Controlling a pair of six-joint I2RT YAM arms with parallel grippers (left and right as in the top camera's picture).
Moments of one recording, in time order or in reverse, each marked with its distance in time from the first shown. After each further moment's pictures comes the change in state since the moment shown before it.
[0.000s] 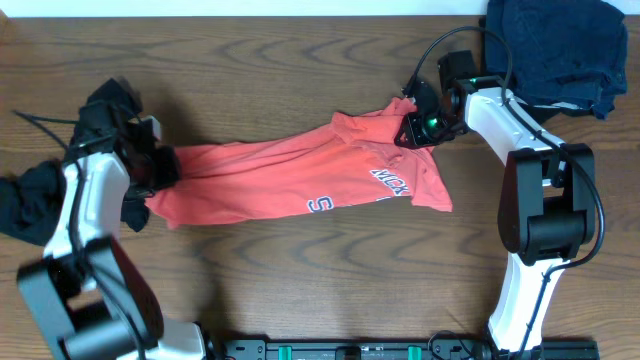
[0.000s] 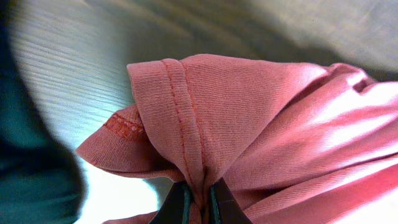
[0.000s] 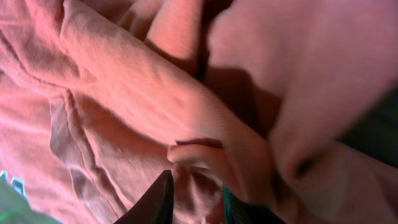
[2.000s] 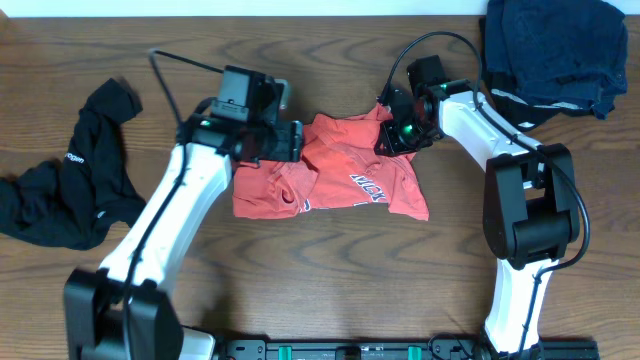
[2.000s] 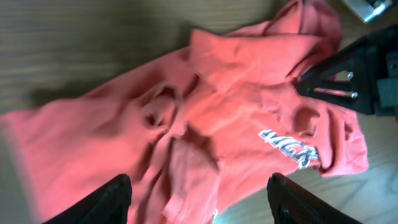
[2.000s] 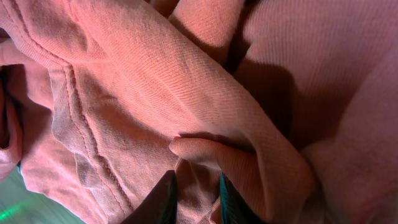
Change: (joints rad) left arm -0.604 -0.050 0.143 0.016 0.019 -0.183; right arm 0.114 0.000 0.000 -0.013 0.032 0.070
